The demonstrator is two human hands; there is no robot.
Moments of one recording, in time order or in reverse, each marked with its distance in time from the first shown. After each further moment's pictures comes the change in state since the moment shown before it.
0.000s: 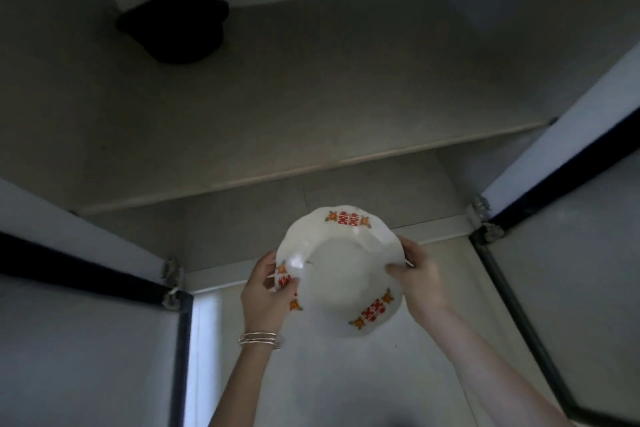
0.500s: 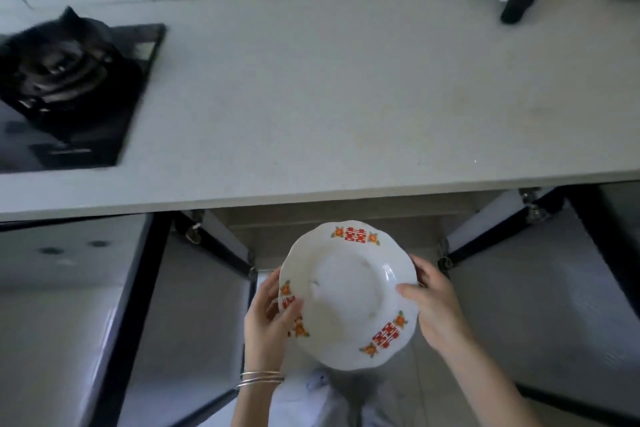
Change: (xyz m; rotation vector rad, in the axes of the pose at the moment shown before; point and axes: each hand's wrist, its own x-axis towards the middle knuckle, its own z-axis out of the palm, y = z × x) left_hand -0.217 0.357 -0.164 -0.265 0.035 -0.117; right_hand -0.264 -0.341 0.036 -0.069 -0.115 0.141
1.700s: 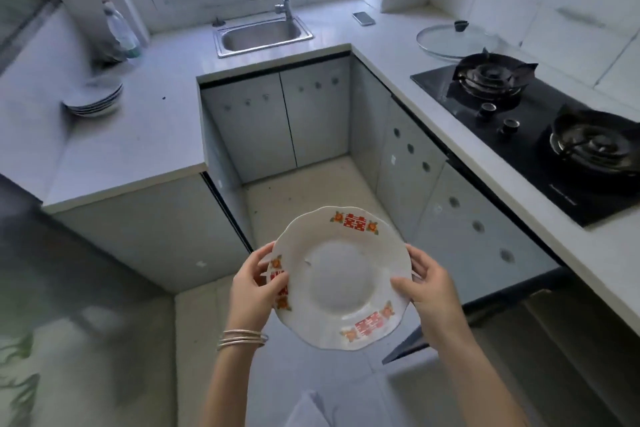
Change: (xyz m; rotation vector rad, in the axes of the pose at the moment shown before) left_hand -0.393 0.078 -0.374 -0.193 1.151 0.018; right_hand -0.380 0.036 0.348 -0.627 -1.198 -0.134
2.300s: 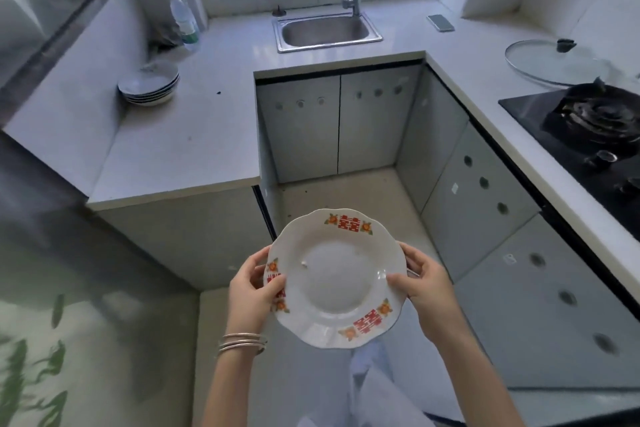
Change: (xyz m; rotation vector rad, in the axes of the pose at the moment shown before) left_hand 0.138 0.001 -0.103 -0.117 0.183 -0.119; right_hand 0.140 -0.024 0.163 -0.073 -0.171 0.038
